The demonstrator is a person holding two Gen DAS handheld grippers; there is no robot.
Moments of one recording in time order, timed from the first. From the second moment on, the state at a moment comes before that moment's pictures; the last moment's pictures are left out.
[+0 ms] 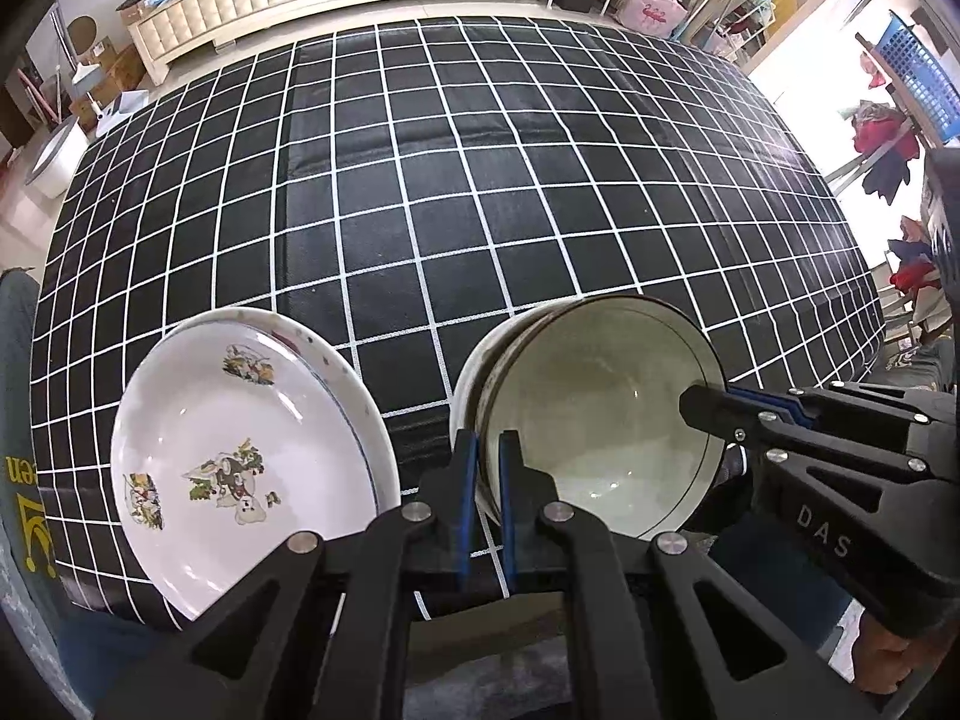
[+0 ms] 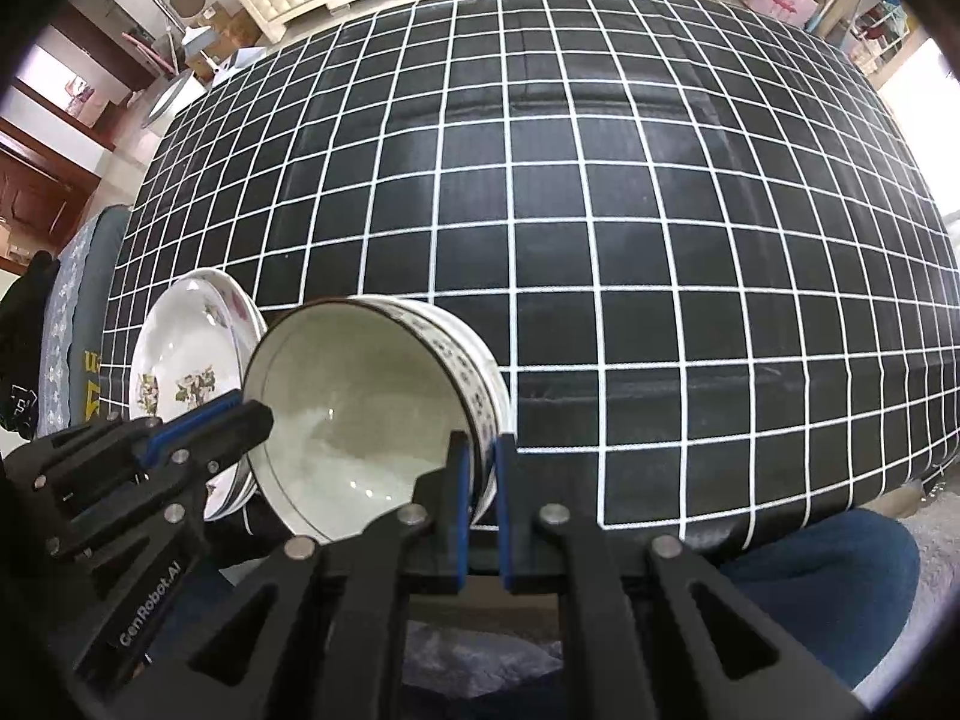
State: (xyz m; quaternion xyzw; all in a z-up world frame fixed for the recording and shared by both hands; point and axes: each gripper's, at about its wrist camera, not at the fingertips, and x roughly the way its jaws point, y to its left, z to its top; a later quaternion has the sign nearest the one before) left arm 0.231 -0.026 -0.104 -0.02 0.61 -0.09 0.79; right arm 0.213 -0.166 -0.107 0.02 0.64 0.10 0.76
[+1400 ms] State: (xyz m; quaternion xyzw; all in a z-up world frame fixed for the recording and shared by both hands) left arm 0.200 -0.008 -0.071 -0.02 0.54 -0.15 0.83; right arm 0.181 -0.178 -0.062 0.03 0.53 0.04 0.85
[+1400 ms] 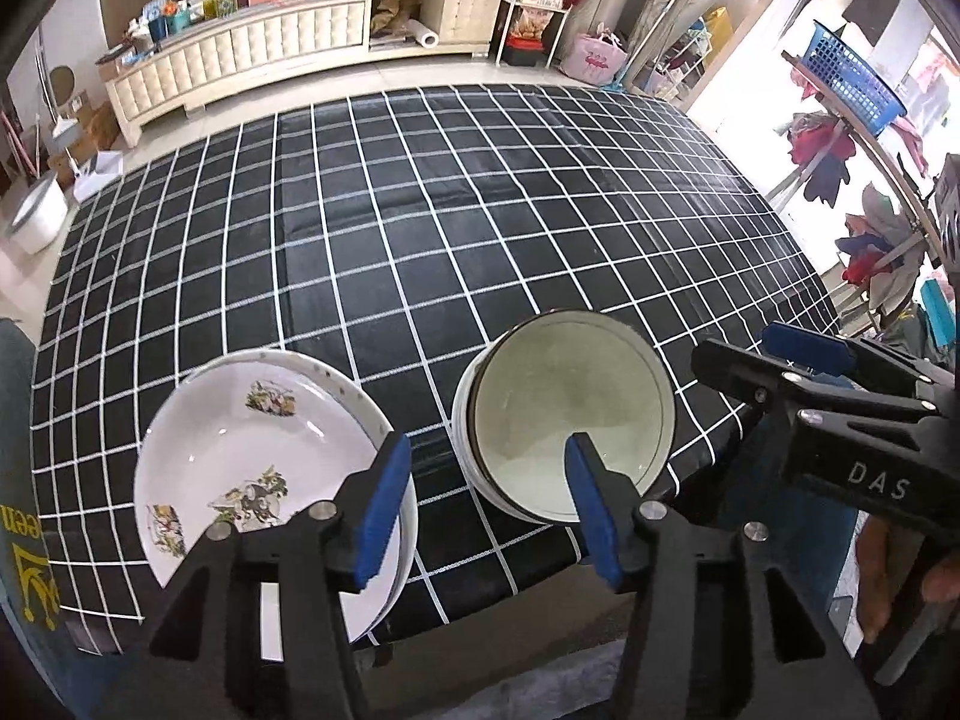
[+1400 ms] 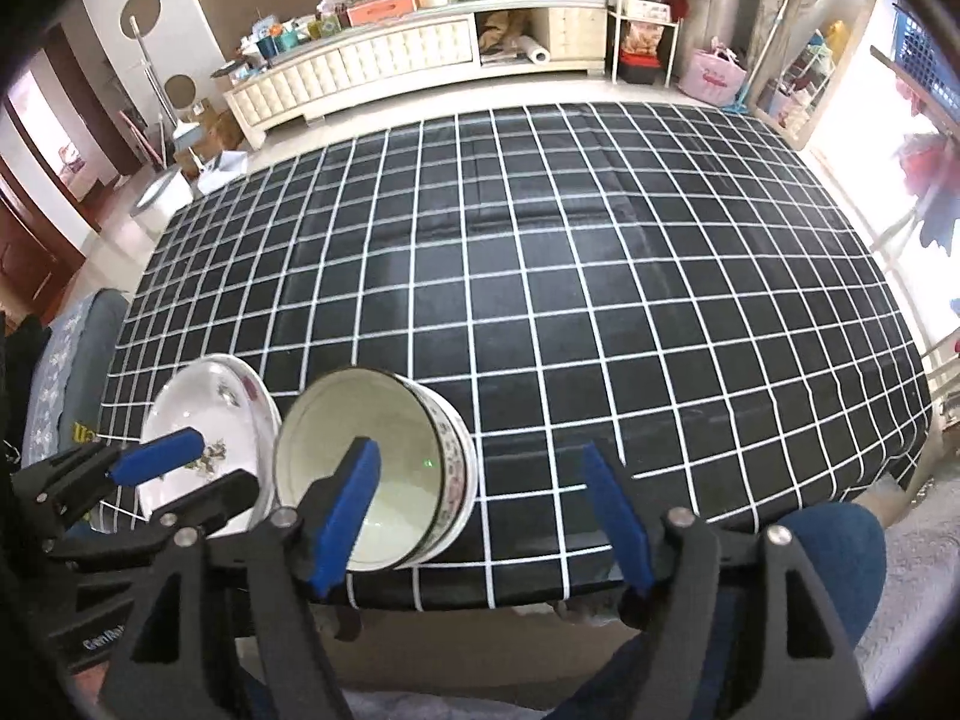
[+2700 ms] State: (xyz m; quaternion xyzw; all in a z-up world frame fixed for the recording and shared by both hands) left arm 0.247 -0.035 -0.164 -0.01 0.59 -0.24 0.77; right arm 0.215 -0.180 -0.140 0.05 0.61 0.04 0.79
